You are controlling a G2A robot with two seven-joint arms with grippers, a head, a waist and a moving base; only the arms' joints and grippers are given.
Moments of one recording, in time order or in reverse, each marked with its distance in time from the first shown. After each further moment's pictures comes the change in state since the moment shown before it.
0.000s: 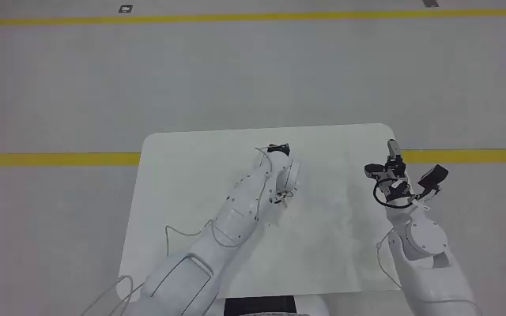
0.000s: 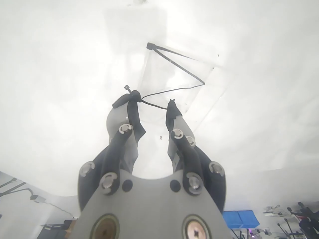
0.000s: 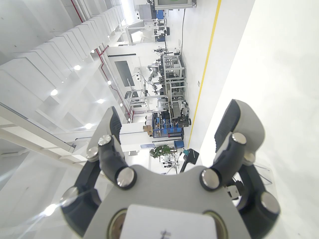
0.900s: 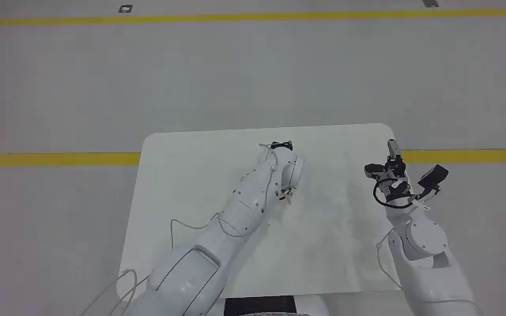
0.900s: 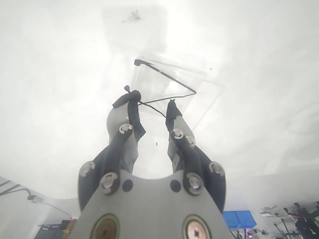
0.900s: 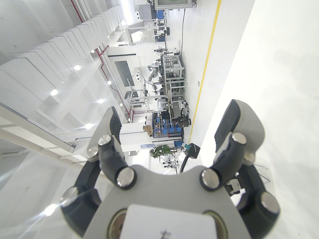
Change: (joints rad) left arm -0.062 -0.050 -0.030 0.127 -0.011 0.000 0.060; right arm 0.000 0.000 0.000 0.000 0.000 0.000 0.000
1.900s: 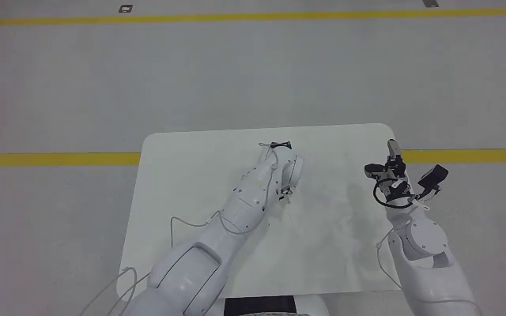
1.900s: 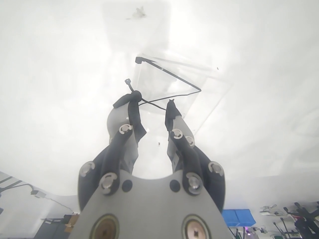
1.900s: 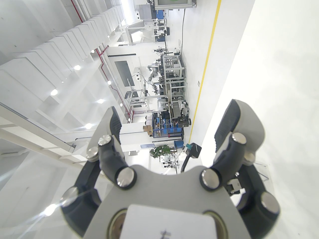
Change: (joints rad) left arm -0.026 -0.008 -0.003 0.060 0.002 0.000 0.007; right arm 0.000 0.000 0.000 0.000 0.000 0.000 0.000
